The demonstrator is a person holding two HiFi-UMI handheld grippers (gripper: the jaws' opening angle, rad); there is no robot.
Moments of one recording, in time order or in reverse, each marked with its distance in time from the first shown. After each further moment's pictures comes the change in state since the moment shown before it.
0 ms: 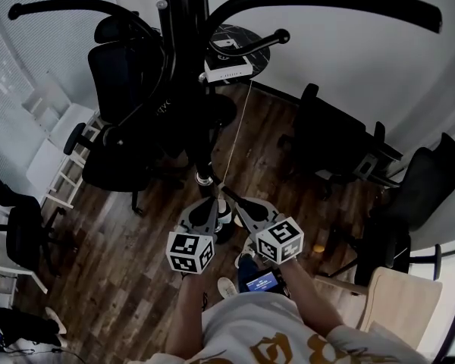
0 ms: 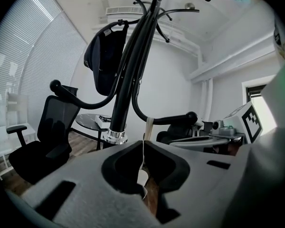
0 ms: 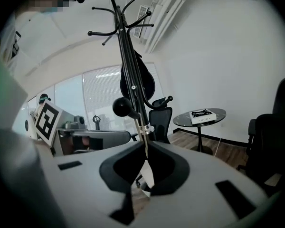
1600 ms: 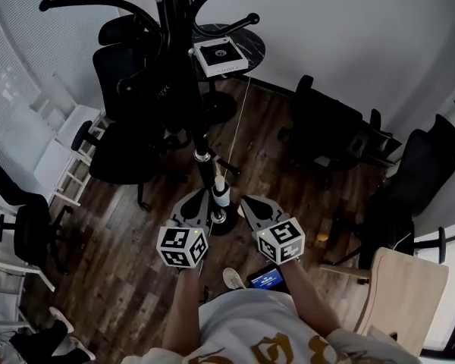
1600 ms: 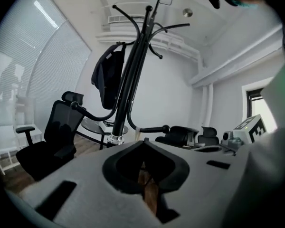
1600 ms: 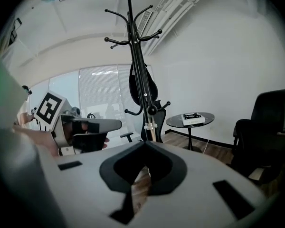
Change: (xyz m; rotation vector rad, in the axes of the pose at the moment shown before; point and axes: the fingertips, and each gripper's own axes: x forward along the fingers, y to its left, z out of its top) left arm -0.070 -0.030 0.017 -0.014 -0.061 0.042; right arm -0.075 0.040 -0.012 -0.033 -0.013 -0.114
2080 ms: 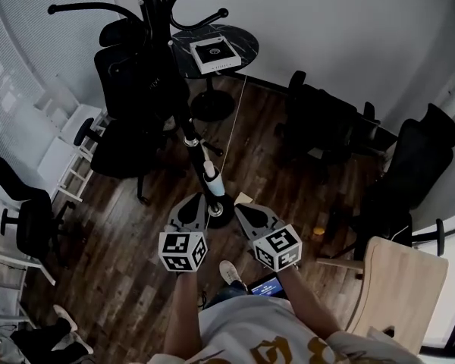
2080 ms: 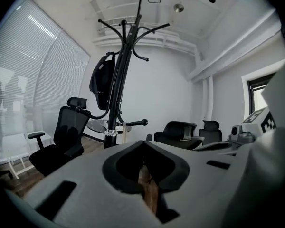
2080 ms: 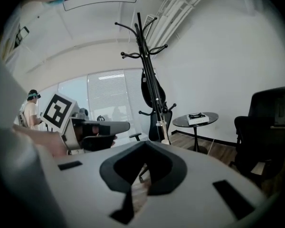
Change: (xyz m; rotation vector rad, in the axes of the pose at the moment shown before) left arm -0.050 -0.060 -0.015 0.064 0.024 0.080; right arm -0.081 0.037 -0.015 0.004 -0.027 0.075
